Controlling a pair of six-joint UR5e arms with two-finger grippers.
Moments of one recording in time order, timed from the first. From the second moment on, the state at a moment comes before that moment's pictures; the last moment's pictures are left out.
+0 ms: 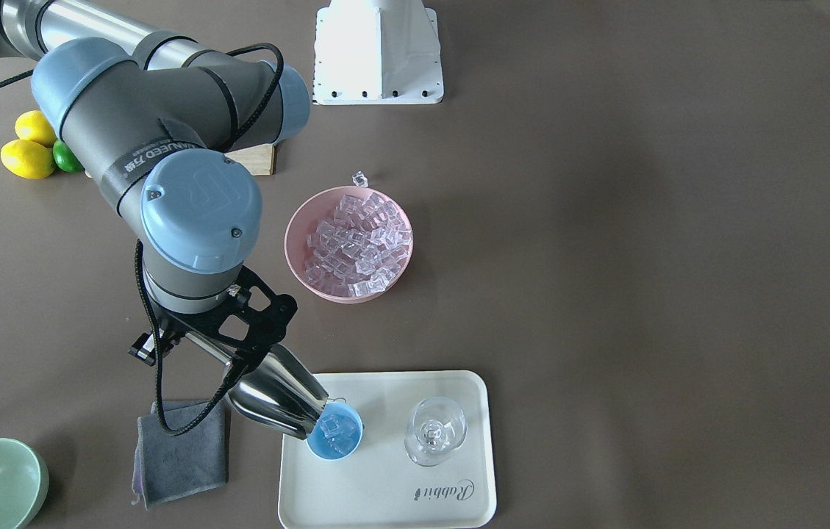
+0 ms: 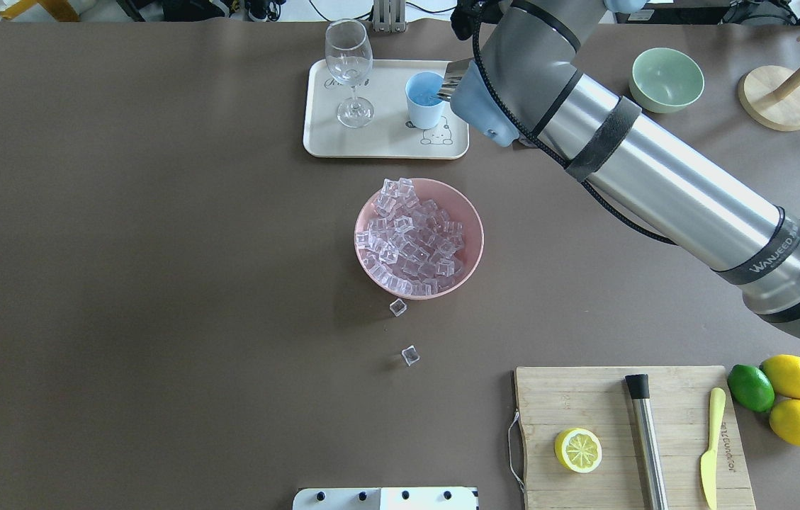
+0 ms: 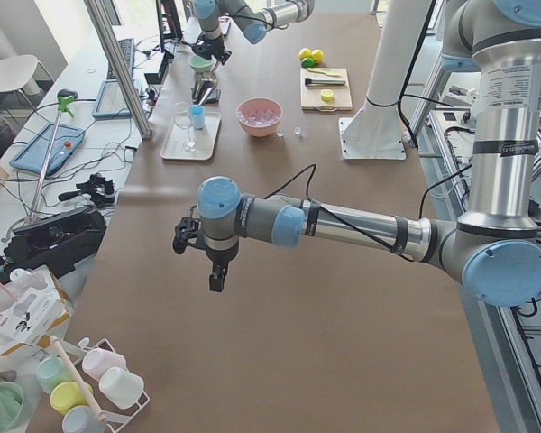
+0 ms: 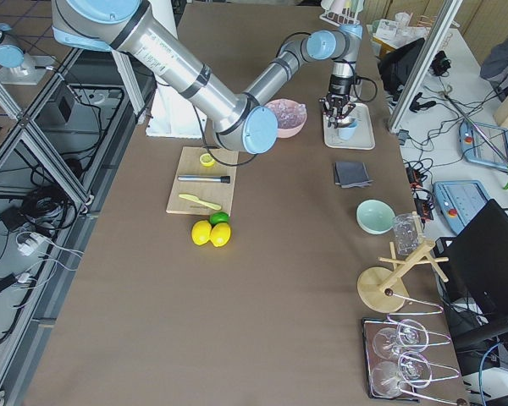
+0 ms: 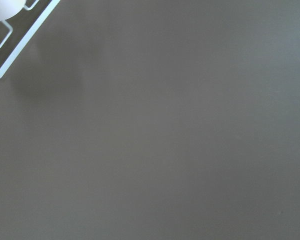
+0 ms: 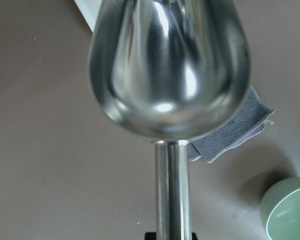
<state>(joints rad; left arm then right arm) -1.53 -1.56 -1.72 -1.63 -2.35 -0.07 0.90 -0.56 1.32 -2.11 1.87 -0.35</state>
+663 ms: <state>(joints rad) -1.62 -1.52 -1.62 -1.62 -2.29 0.09 0.98 -0.96 1.80 -2.10 1.96 -0.27</state>
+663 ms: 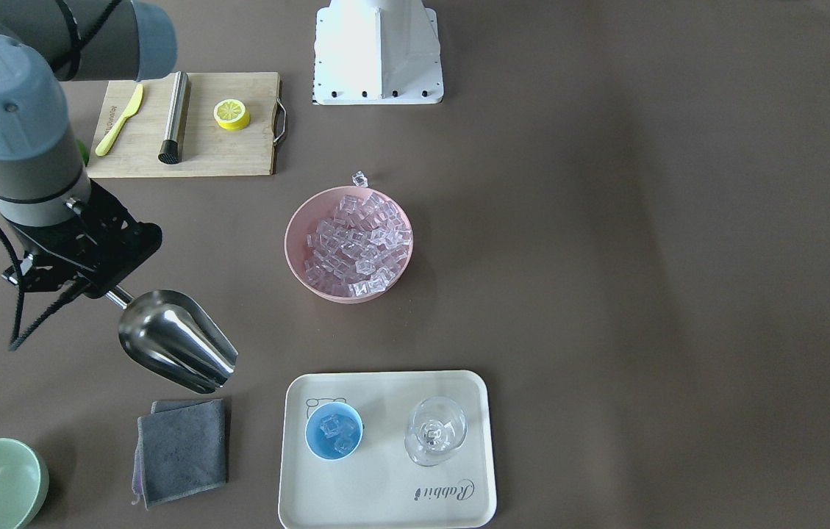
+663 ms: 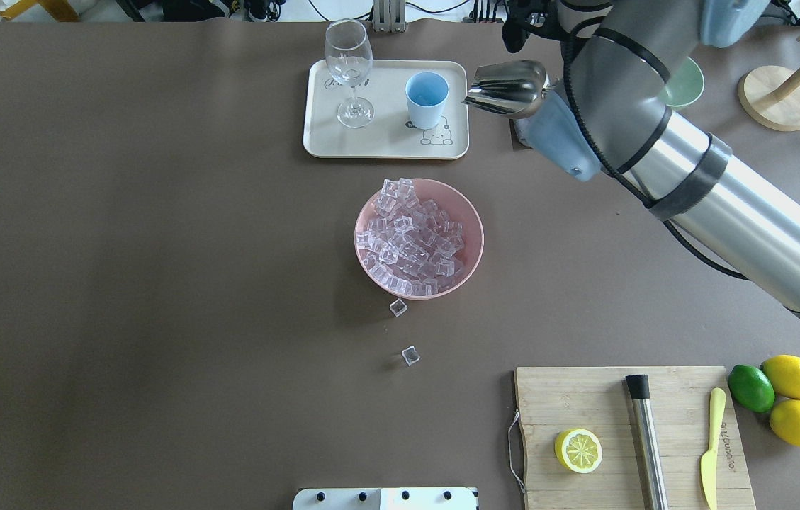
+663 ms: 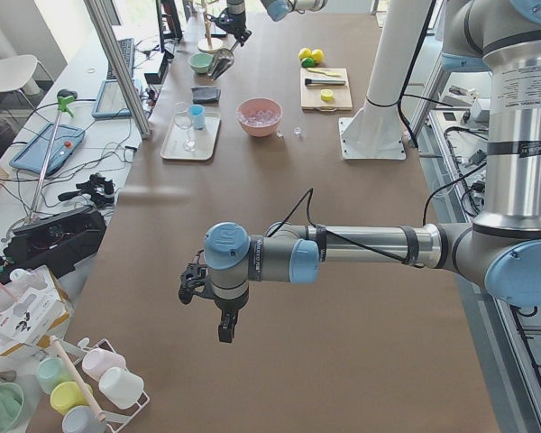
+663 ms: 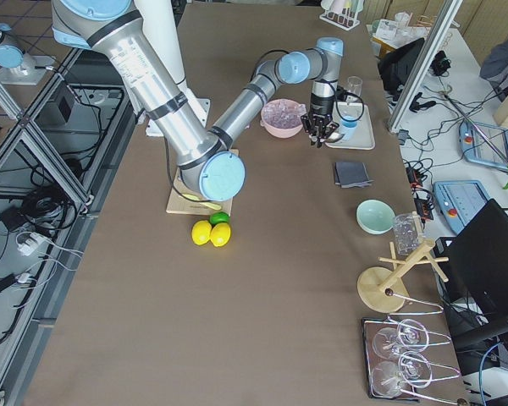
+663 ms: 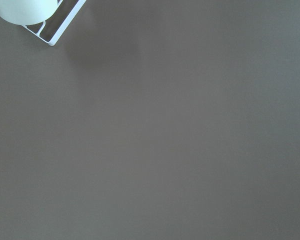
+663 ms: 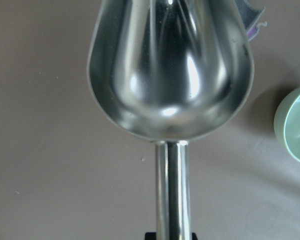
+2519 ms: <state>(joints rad) -1.60 -1.54 -1.62 -1.62 -2.27 0.09 1.23 -1.89 1.51 -0.67 2.24 0.63</state>
